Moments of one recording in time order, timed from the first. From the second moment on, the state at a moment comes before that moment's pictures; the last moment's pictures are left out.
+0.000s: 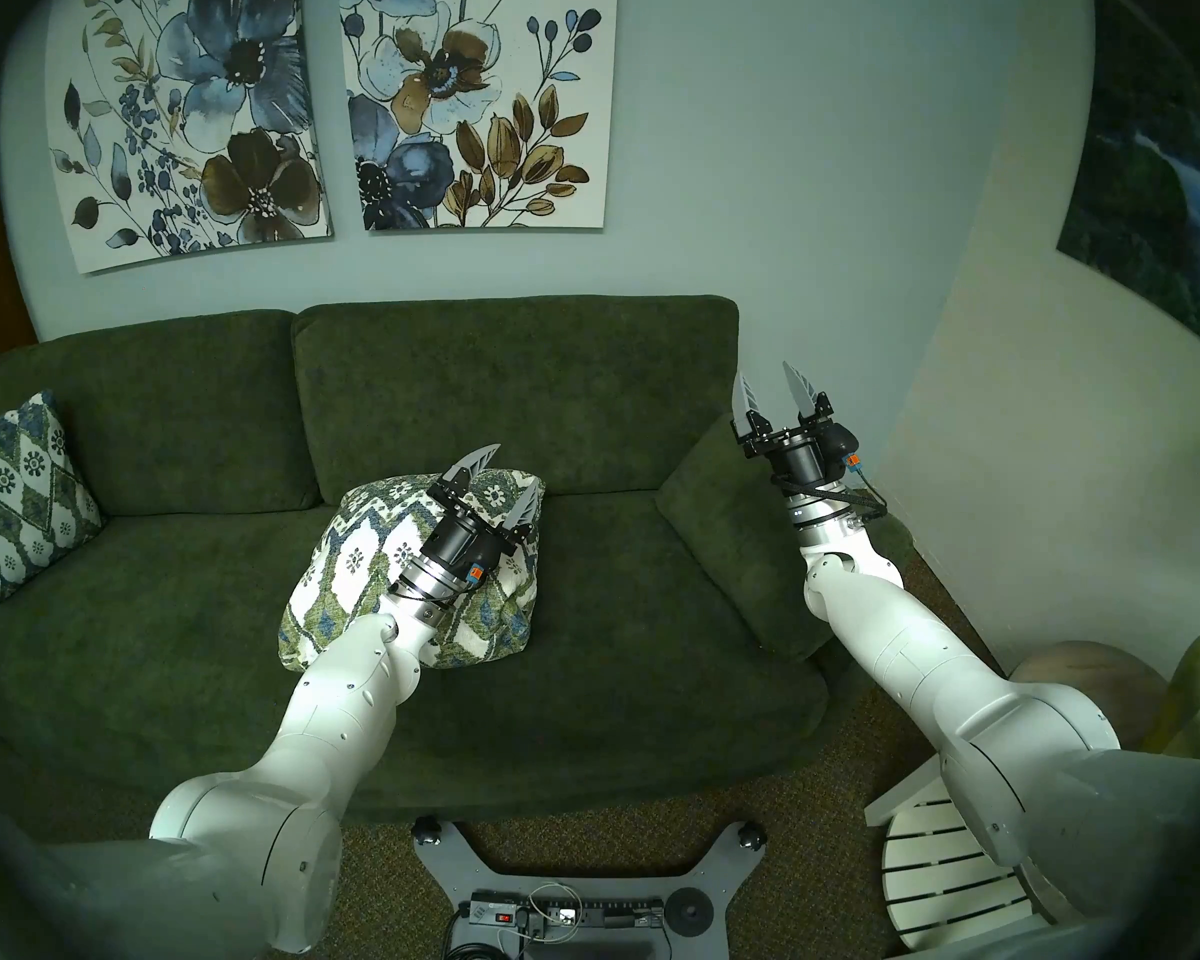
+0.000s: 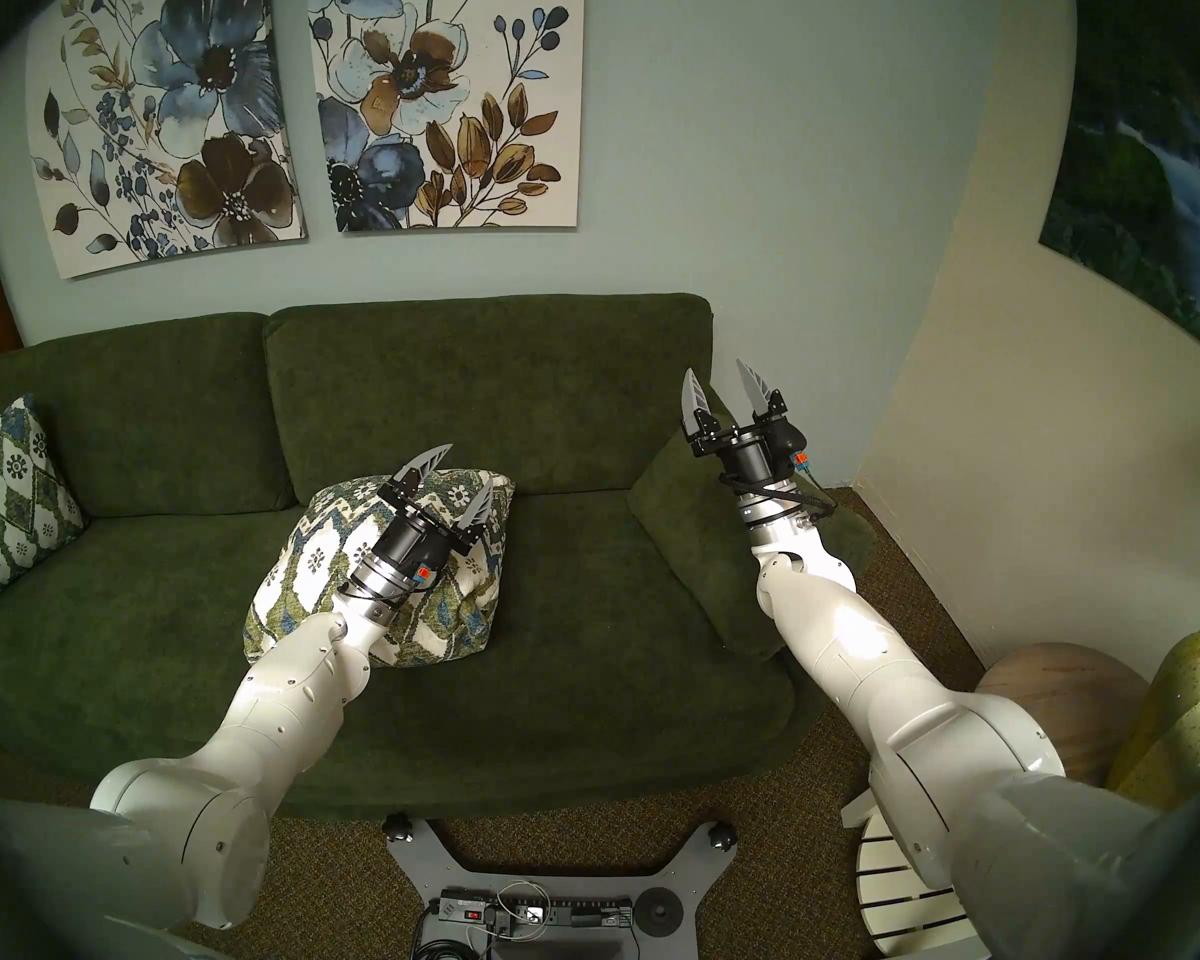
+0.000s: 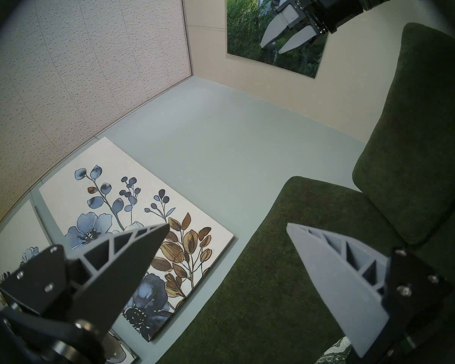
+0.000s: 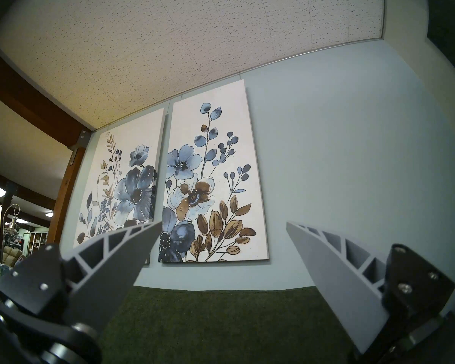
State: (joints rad) left arm 1.20 -1.40 -1.49 -0.68 1.42 -0.96 0.86; right arm -1.01 -1.22 1.10 -0.70 1.17 -0.96 0.86
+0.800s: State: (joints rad) left arm 1.41 -1.21 -1.66 -0.97 1.35 -0.96 0.87; right arm -1.01 -1.22 1.10 -0.69 1.17 -0.96 0.86
